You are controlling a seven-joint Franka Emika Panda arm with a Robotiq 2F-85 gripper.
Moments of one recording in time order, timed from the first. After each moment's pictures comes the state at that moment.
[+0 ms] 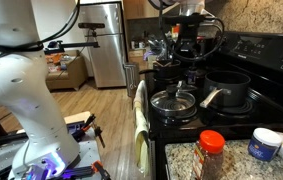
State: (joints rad) arm -0.01 0.16 -0.05 -1.82 -0.11 1.78 -0.50
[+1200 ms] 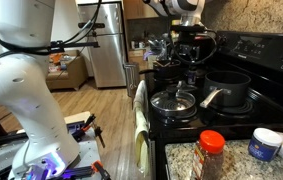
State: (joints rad) arm 0.01 0.41 0.06 -1.54 -0.10 1.65 -0.55
